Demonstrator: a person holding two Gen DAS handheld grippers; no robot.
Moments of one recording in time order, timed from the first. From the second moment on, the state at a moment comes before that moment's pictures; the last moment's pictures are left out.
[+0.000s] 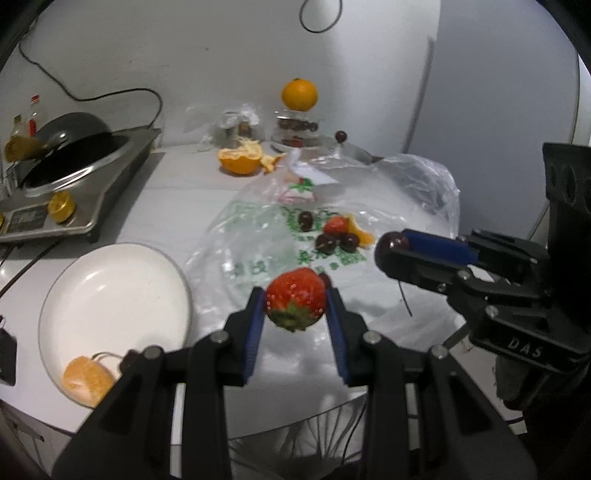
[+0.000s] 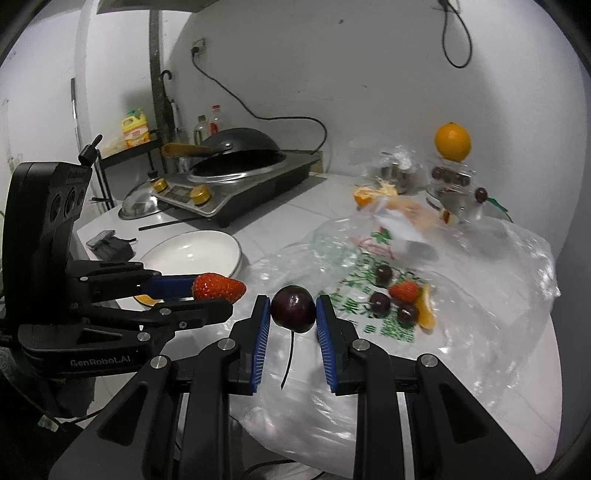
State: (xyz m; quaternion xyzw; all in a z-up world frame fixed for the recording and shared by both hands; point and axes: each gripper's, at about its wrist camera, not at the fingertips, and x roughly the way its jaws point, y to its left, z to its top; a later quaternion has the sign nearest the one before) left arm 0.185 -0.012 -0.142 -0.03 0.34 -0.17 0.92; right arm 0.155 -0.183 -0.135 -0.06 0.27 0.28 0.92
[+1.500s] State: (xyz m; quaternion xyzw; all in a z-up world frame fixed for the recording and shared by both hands) left arm 0.189 0.167 -0.186 -0.07 0.35 -0.09 0.93; right arm 0.199 -0.001 -0.171 -0.11 0.33 0.33 0.88
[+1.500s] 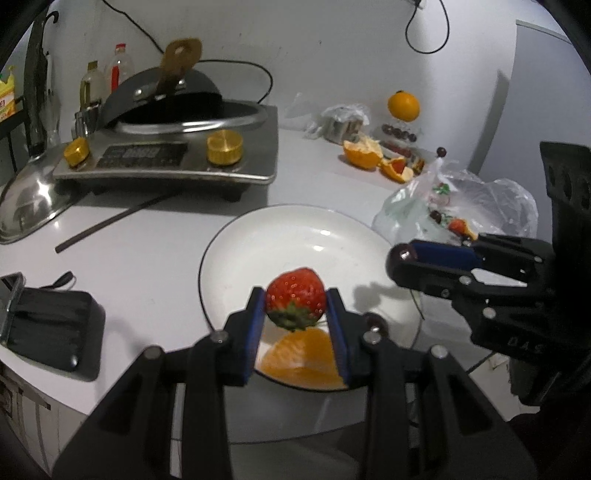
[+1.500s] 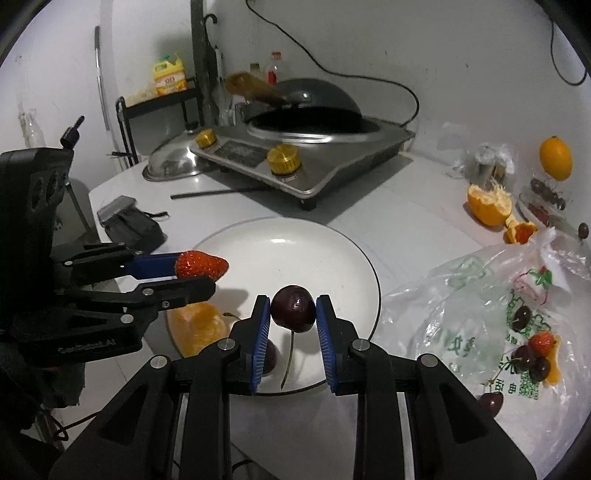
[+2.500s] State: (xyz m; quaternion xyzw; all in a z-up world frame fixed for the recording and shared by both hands) left arm 0.200 0.163 -0.193 -0.06 0.39 -0.05 0.92; right arm 0.215 -0.007 -0.192 -0.10 0.37 0.31 0.87
